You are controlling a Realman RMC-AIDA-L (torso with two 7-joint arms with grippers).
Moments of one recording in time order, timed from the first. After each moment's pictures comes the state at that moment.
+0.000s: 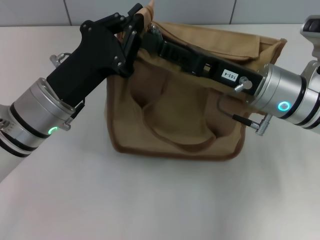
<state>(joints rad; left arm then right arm) -0.66 -2.08 0.34 -0.05 1.63 1.75 -0.51 0.81 2.09 -0.55 -0.02 -1.66 -1.64 1.37</state>
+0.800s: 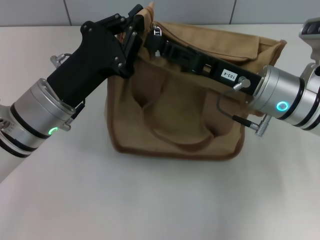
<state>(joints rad) -0.66 -2.08 0.34 -0.05 1.63 1.75 -0.51 0.80 2.09 -0.54 -0.01 -1.66 -1.60 1.40</state>
